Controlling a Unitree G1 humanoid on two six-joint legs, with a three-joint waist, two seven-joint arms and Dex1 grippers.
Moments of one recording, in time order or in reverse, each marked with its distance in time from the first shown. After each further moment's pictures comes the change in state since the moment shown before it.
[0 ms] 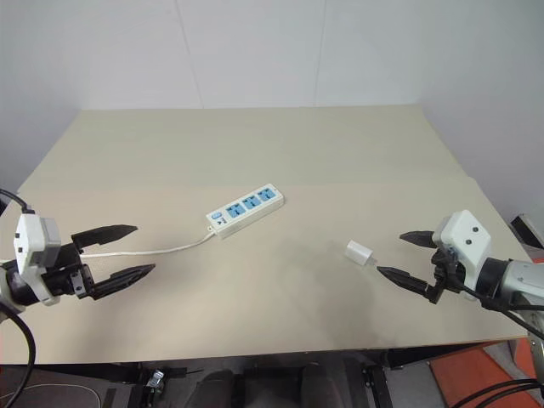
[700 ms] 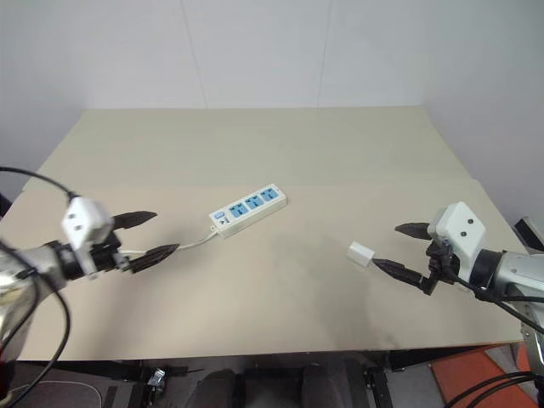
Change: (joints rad) left arm -0.282 -0.031 -0.332 0.170 0.239 0.060 0.229; right arm -0.078 0.001 0.049 0.012 0.009 -0.006 -0.019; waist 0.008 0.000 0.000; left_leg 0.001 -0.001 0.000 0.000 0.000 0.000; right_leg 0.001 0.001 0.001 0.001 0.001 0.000
